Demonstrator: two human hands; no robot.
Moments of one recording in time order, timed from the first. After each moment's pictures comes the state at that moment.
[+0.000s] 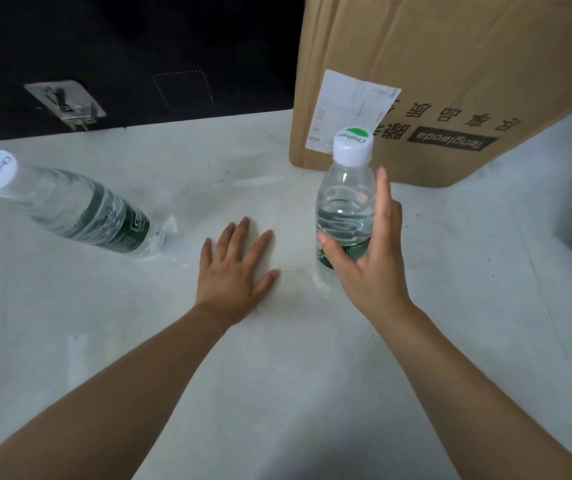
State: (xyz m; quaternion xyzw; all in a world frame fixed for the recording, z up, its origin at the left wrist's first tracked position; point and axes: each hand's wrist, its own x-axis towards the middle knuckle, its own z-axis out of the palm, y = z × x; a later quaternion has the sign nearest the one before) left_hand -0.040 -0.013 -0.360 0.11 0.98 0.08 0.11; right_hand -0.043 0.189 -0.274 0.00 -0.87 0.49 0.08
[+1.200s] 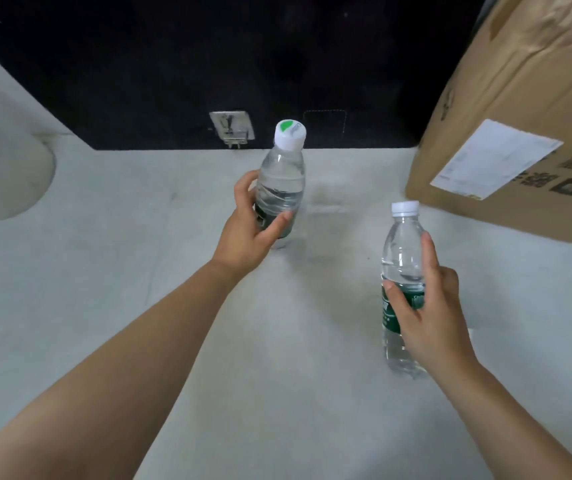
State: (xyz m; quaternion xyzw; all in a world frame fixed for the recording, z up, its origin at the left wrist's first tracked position) left_hand -0.074 -0.134 -0.270 -0.07 0.87 0.48 0.00; right_hand -0.016 0.124 -0.273 -0.04 -0.90 0.43 -0.07
